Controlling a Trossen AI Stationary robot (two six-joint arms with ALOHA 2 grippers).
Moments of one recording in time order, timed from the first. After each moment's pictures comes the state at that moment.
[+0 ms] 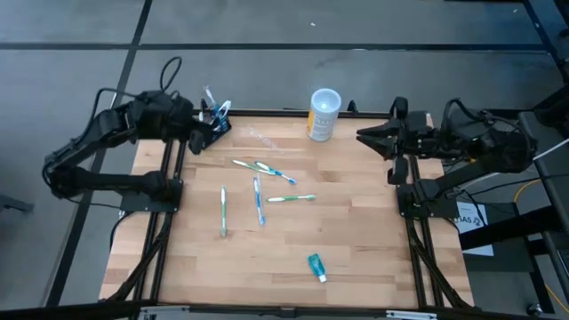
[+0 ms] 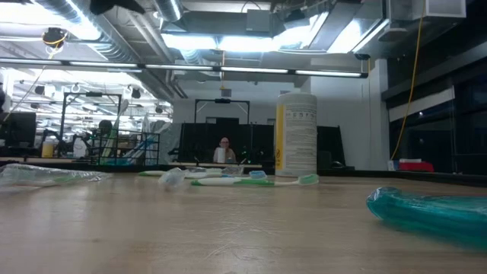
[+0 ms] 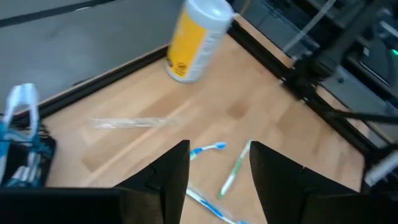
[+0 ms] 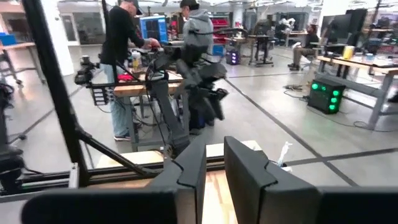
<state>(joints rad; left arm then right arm) 0.42 0.85 1.27 -0.99 0.00 -0.49 0.24 1.00 1.44 -0.48 0.36 0.04</state>
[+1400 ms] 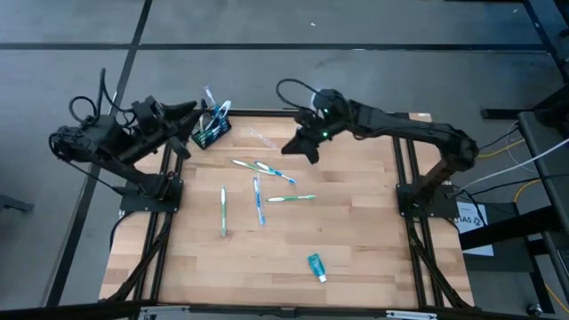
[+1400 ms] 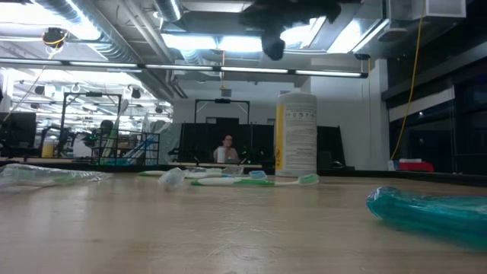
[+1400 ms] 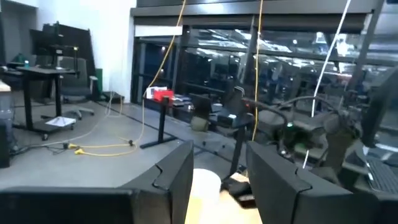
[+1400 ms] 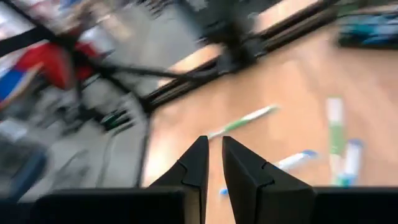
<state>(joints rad) -0.31 0.71 1.10 -0.18 -0.98 0.00 -0.27 1.62 1.44 -0.32 -0.61 0.38</state>
